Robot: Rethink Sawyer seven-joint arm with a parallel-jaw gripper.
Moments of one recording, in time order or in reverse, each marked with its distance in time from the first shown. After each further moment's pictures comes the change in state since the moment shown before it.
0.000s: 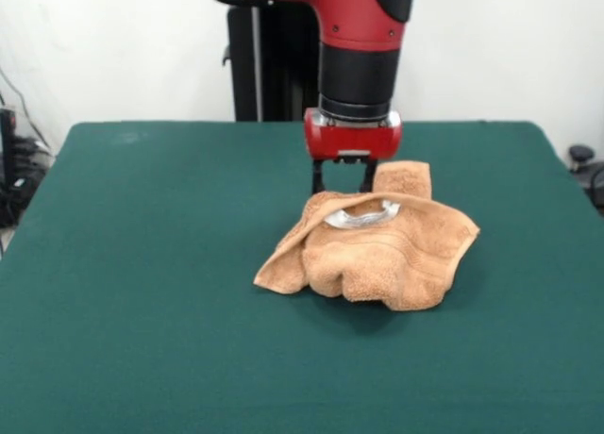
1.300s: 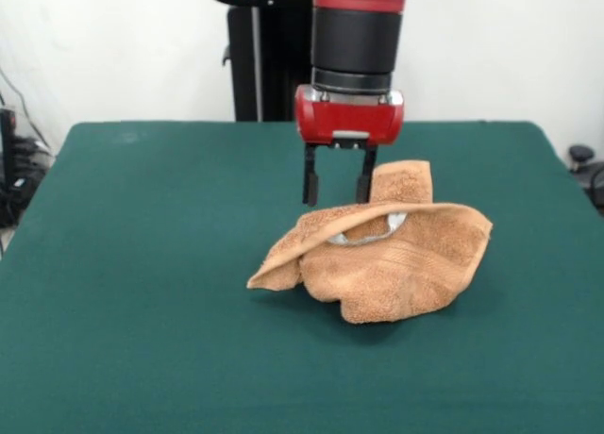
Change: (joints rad) arm -0.018 -0.092 0.019 -0.038 -0.001 0.000 0.000
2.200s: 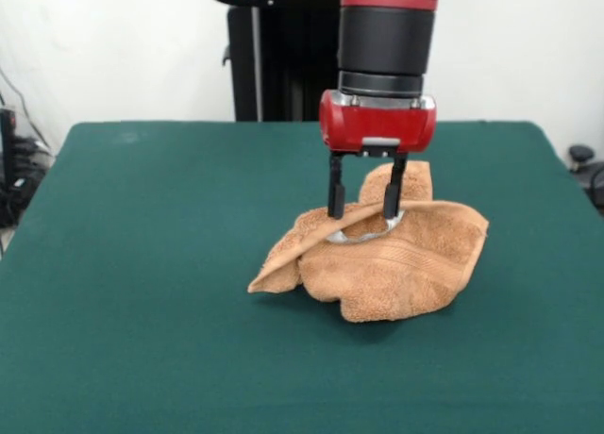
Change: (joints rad) arm 0.046 0.016 0.000 -0.068 0.000 0.000 0.000
